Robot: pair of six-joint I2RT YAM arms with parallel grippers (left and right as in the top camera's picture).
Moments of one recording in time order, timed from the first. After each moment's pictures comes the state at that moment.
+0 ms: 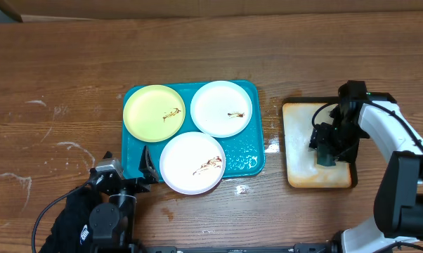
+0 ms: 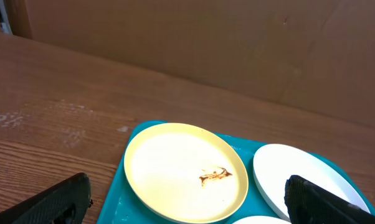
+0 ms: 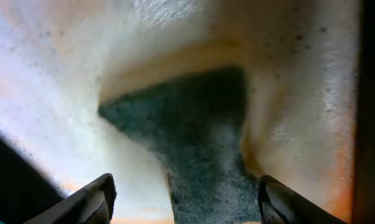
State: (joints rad) left arm 0.01 0.02 0.05 -0.15 -0.02 -0.27; right arm -0.08 1.76 1.10 -1.04 -0.14 0.27
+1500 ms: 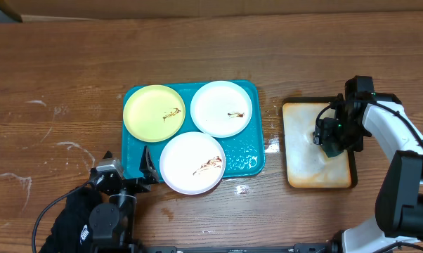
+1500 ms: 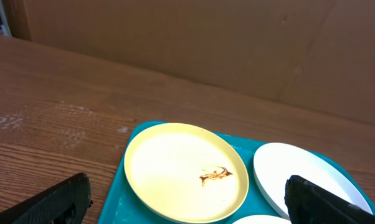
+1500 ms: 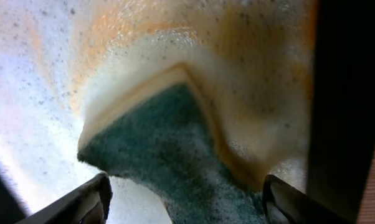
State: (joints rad) left arm 0.01 0.02 0.05 -0.15 -0.01 -0.26; right arm -0.11 1.76 1.10 -0.91 -0.09 0.05
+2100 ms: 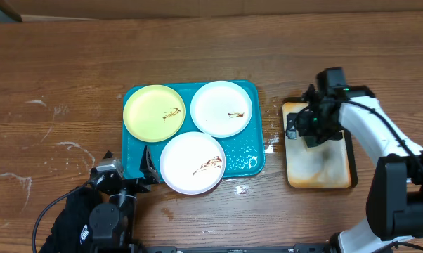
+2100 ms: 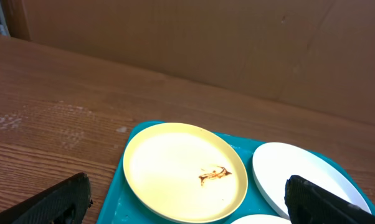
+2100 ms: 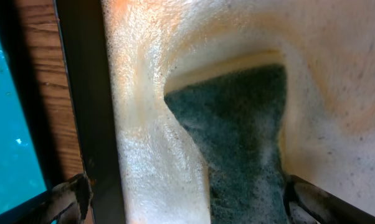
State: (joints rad) left arm 0.01 0.02 0.05 -0.15 -0.01 -0.26; right arm 0.10 1.76 1.16 -0.88 -0.12 0.09
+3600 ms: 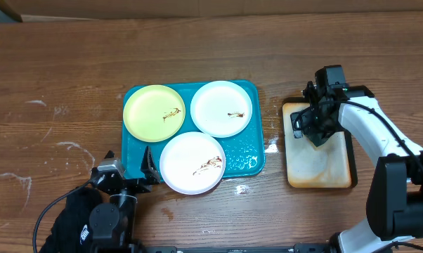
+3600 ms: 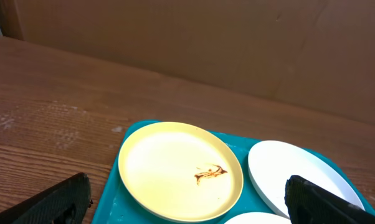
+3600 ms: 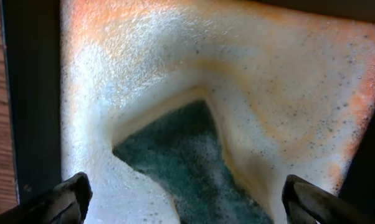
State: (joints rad) left arm 0.01 0.02 0.05 -0.15 0.01 -0.26; right arm 0.08 1.76 1.16 -0.82 0.00 -0.07
